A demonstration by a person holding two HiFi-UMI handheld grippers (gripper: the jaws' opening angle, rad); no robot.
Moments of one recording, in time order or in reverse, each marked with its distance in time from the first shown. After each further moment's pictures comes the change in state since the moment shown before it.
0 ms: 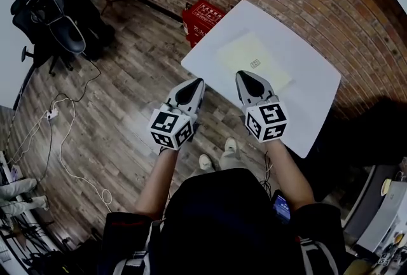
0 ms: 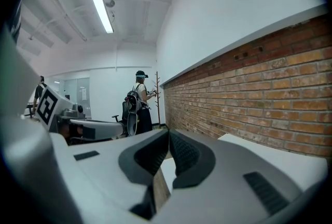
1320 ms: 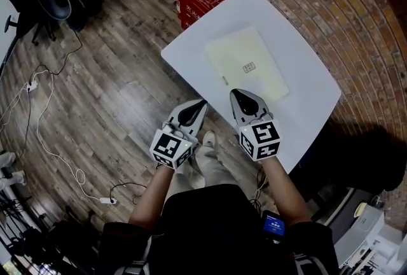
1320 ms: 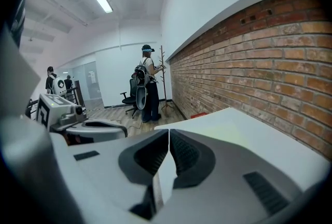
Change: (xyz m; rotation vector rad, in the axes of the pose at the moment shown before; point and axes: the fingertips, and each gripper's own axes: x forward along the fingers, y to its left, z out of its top) left arm 0.068 -0.023 -0.124 -0.053 0.029 -0.020; right arm 0.029 -0.059 -0.113 -0.031 0.278 0.107
